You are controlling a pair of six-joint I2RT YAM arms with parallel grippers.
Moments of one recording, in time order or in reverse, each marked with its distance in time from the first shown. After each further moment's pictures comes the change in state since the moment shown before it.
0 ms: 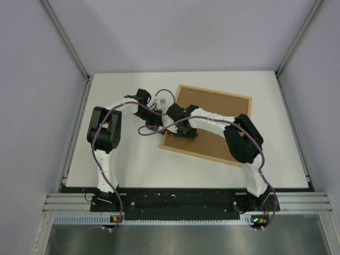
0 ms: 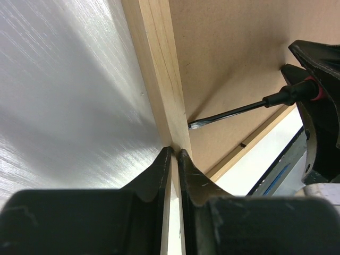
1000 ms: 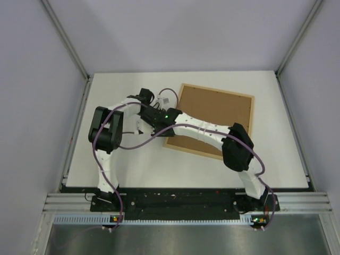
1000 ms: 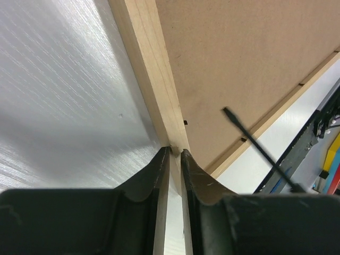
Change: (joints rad) left arm -0.029 0.000 0.006 0.047 0.007 -0.008; right arm 0.239 0.077 0.362 -0.074 0.215 -0.069
